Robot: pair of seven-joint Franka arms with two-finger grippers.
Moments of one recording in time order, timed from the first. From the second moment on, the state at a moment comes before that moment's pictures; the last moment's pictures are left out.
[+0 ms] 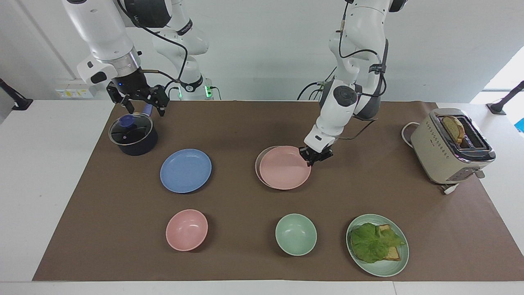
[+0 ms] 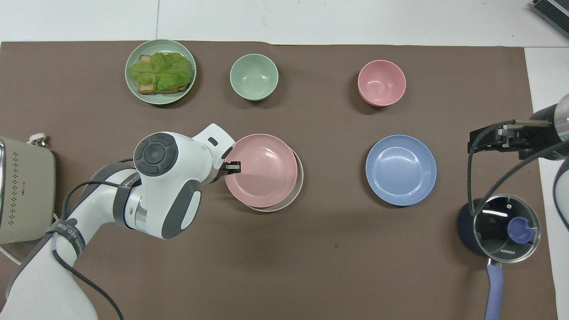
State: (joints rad) left arm -0.42 0.20 -0.06 -2.08 -0.14 2.38 -0.37; right arm -0.01 -0.01 0.04 -1.59 0.00 1.57 0.17
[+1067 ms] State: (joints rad) left arm -0.35 0.18 -0.02 -2.01 -0.08 2.30 -0.37; right arm -0.01 -0.01 0.04 -1.59 0.00 1.57 0.16
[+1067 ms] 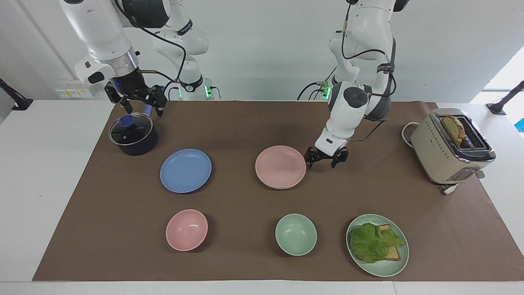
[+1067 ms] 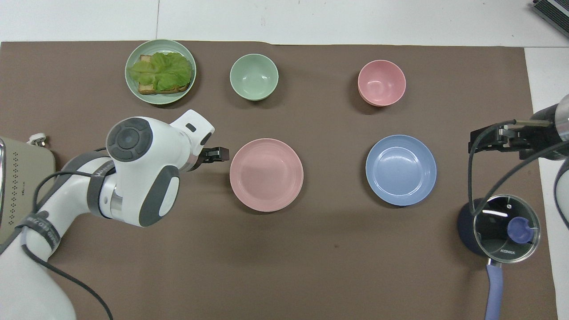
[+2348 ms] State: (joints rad) left arm 0.08 -0.01 -0.04 -1.84 -0.07 1.83 0.14; right arm -0.05 -0.01 0.04 -1.64 0.00 1.67 0.11
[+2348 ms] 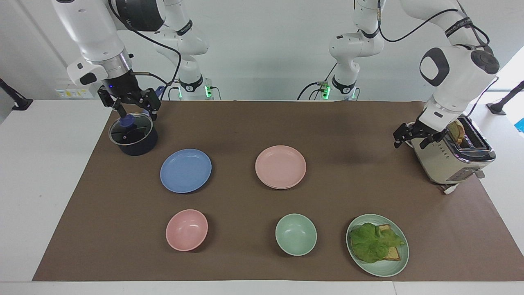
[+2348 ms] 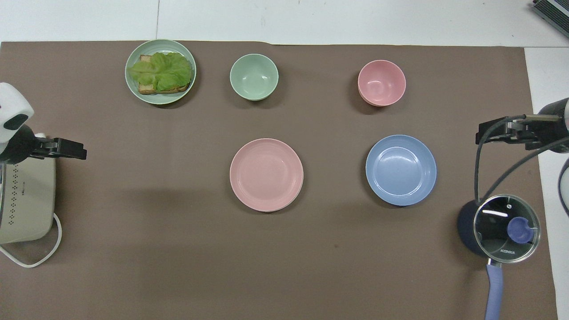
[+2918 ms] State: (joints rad) left arm -0.01 -0.04 -0.06 -1.80 -0.07 1.73 0.03; right arm -0.09 0.00 0.04 -1.84 0.00 1.91 0.03
